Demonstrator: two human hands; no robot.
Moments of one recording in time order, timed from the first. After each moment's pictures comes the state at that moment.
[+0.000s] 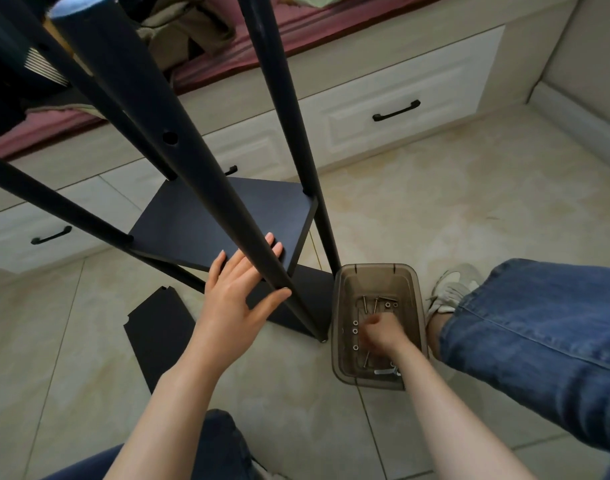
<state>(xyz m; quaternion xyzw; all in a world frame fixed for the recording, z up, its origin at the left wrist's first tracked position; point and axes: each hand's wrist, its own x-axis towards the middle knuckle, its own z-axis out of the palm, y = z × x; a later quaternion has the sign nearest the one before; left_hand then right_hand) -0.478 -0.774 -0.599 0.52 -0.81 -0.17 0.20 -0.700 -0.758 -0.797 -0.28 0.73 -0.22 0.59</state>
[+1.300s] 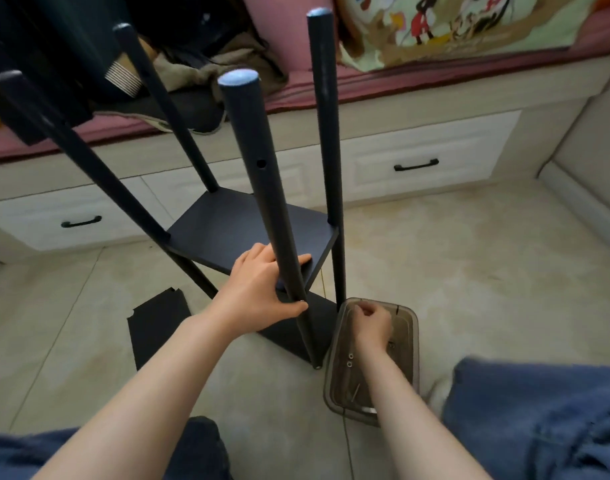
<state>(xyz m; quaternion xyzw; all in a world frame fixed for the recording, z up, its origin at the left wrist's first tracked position) -0.493 -0.793 -0.549 0.55 -0.81 -0.17 0.08 -0.664 -0.791 -0.718 -0.23 0.76 -0.44 0.43</state>
